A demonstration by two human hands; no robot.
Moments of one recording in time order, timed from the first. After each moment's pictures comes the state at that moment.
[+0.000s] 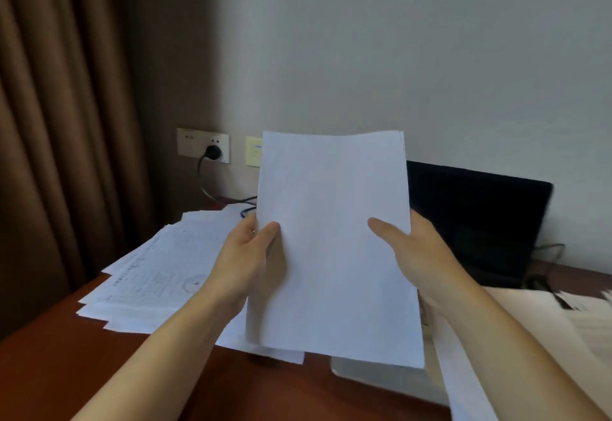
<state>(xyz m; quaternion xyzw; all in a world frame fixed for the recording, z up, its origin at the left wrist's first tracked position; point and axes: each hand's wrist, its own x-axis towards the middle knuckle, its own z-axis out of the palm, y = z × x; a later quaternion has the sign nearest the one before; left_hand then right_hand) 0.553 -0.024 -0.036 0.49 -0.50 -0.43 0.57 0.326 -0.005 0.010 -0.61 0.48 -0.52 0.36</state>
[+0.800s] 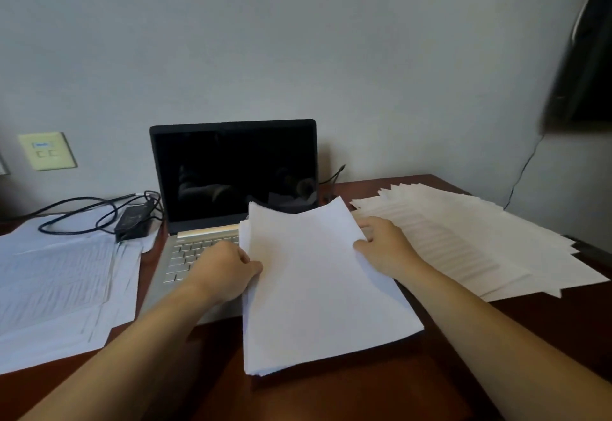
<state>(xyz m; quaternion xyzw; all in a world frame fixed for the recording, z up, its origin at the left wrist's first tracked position) 0.339 0.022 -0.062 0.54 -0.79 -0.23 0.16 0.080 0.106 -0.073 -0.51 0.74 -0.41 0.16</state>
